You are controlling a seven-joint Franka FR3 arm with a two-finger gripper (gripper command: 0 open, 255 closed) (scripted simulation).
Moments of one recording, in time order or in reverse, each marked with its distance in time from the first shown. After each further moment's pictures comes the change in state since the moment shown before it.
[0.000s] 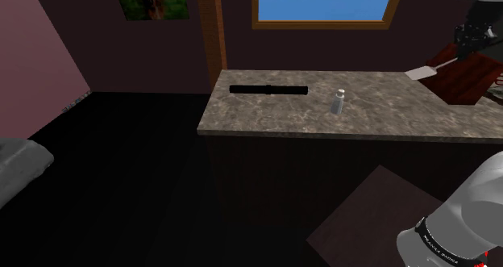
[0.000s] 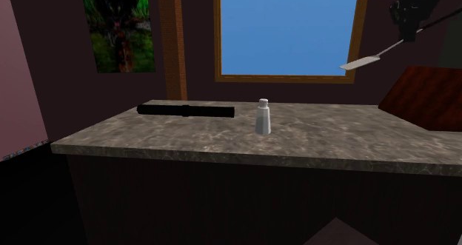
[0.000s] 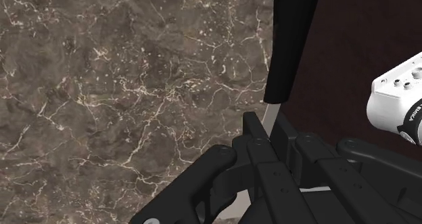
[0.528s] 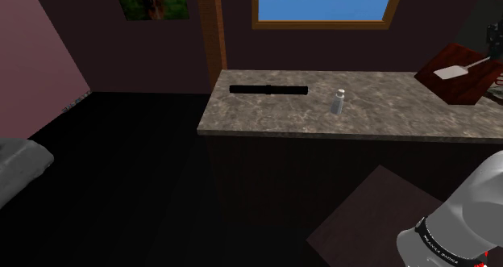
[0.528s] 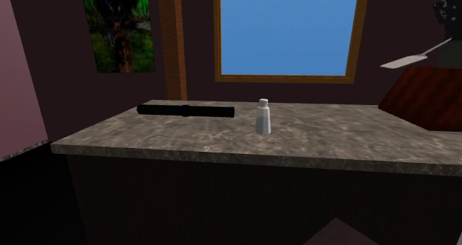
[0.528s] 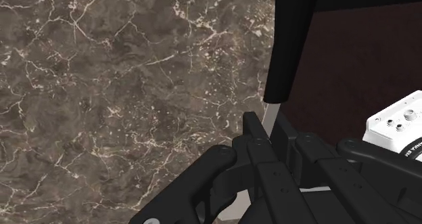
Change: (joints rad) arm 0.018 0.127 -0.243 0.142 0.049 0.022 -0.248
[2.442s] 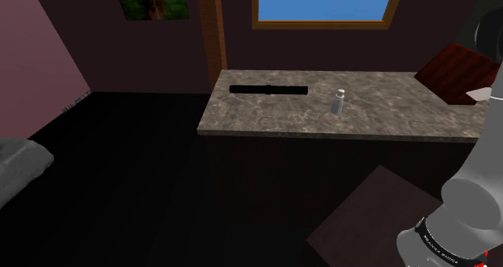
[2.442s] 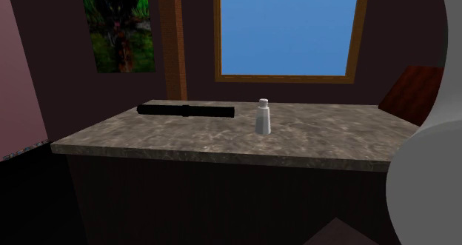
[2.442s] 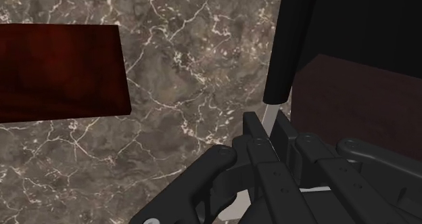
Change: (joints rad) arm -0.444 0.703 -0.180 0.169 0.665 0.156 -0.683
